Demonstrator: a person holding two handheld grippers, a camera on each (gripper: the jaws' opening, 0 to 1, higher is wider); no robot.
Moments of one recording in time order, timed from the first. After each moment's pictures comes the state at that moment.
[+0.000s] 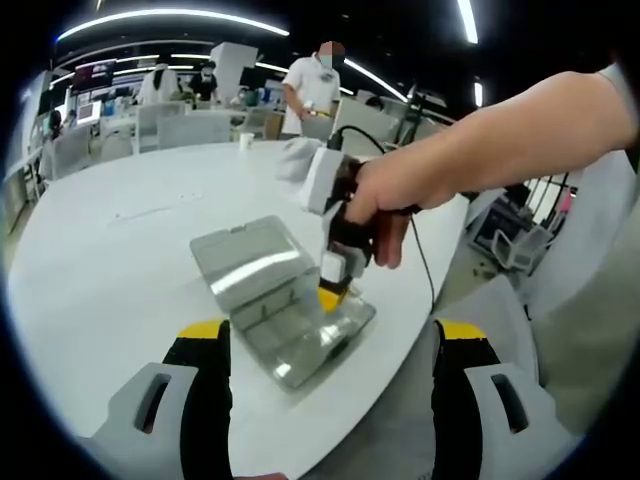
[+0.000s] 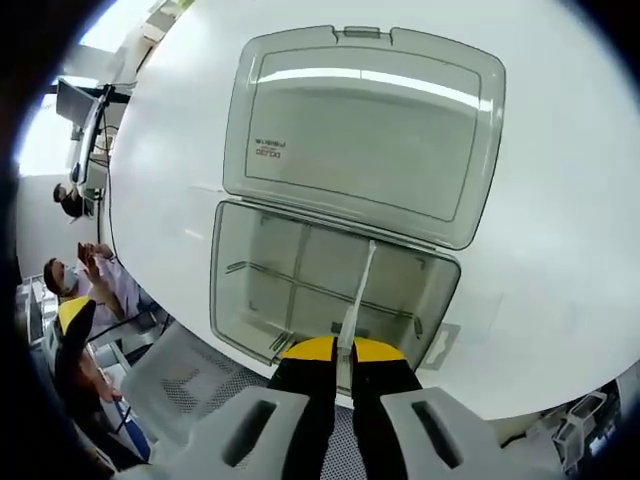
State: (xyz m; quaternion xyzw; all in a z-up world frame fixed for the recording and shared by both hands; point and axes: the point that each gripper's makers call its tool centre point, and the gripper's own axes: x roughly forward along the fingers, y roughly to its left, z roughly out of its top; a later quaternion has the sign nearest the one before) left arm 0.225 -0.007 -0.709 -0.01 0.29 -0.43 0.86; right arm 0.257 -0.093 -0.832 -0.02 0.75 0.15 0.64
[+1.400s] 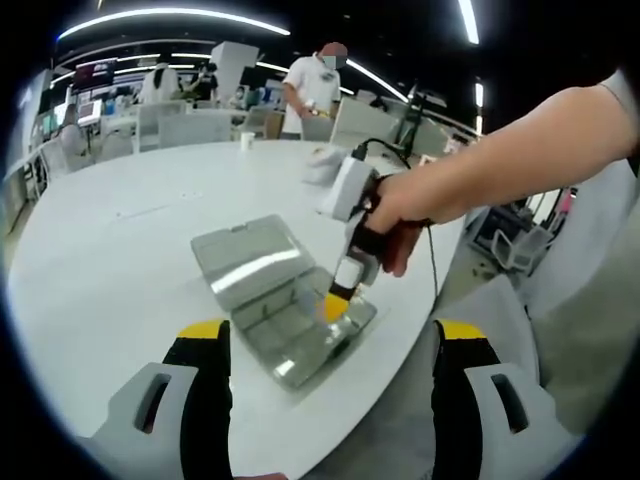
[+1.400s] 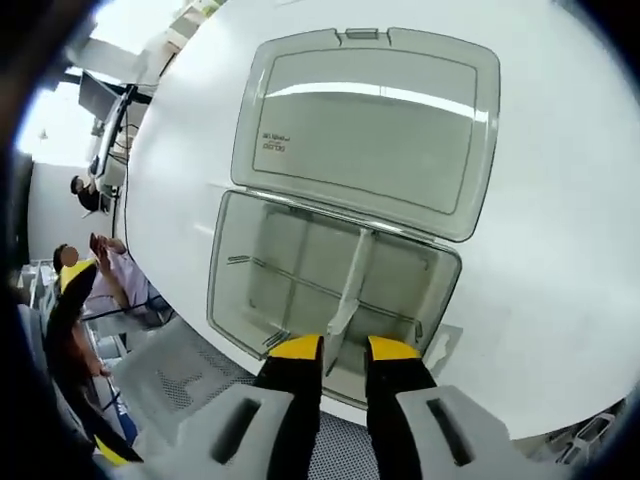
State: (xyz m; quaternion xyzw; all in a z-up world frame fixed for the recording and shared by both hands) left arm 0.226 -0.007 -0.711 -0.01 0.29 -0.43 0.86; right arm 0.256 -0.100 -0.836 0.01 0.71 0.20 0.67
